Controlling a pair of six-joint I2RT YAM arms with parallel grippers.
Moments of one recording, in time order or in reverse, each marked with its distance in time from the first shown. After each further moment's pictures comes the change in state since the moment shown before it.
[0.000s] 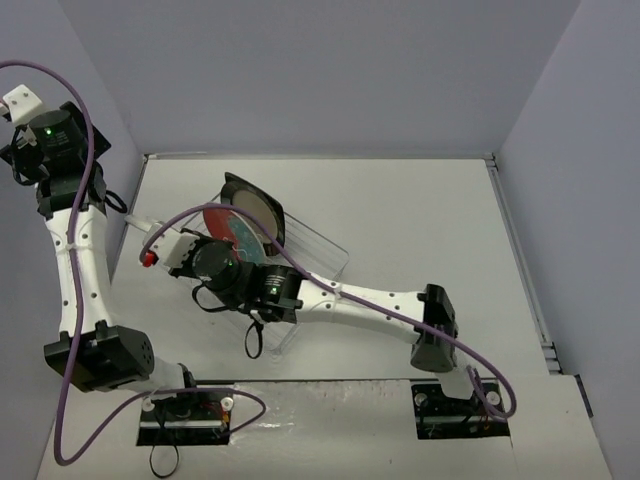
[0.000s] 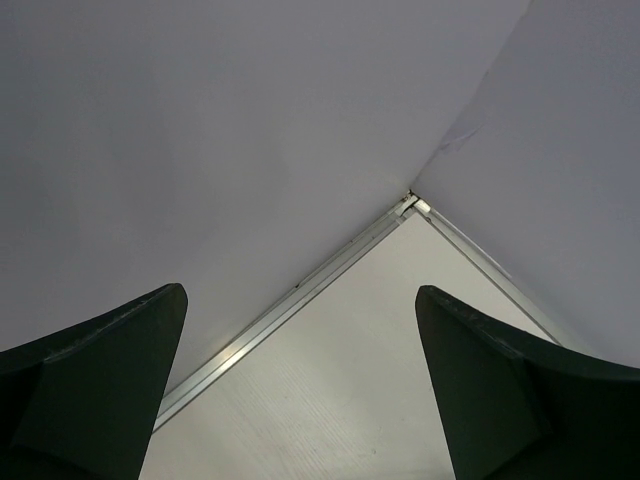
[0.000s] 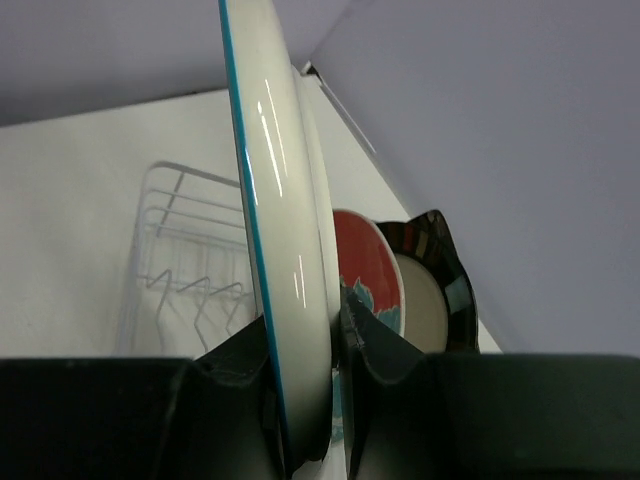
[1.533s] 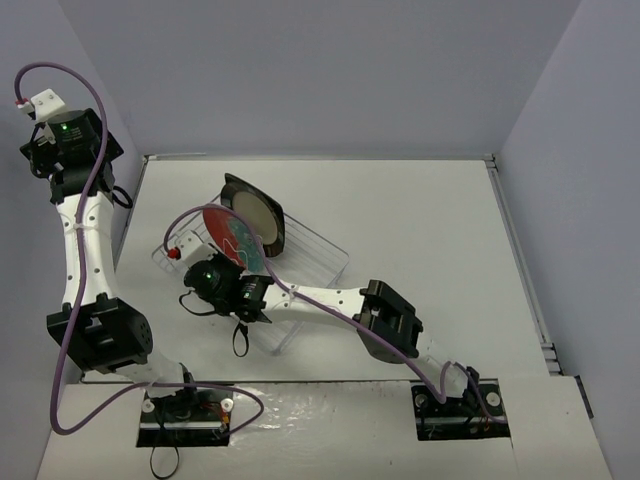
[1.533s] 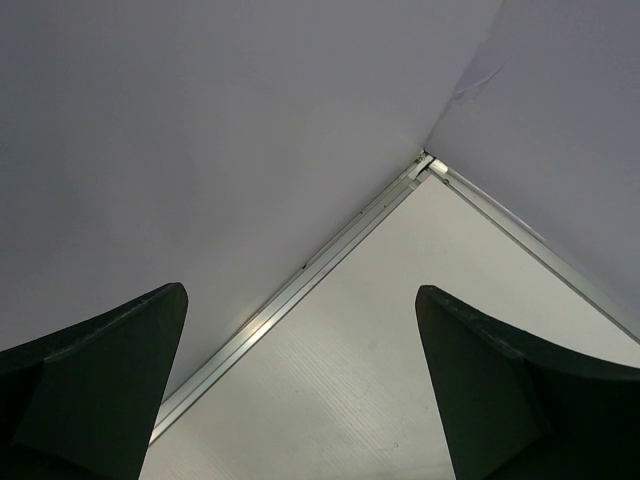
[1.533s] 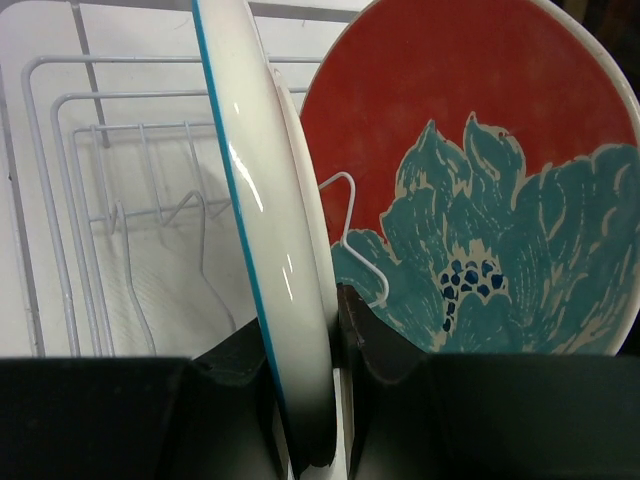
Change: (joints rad) left arm 0.000 0.113 0.001 0.026 0.034 0.055; right arm -0.067 0.273 -0.030 -0.026 0.185 0.411
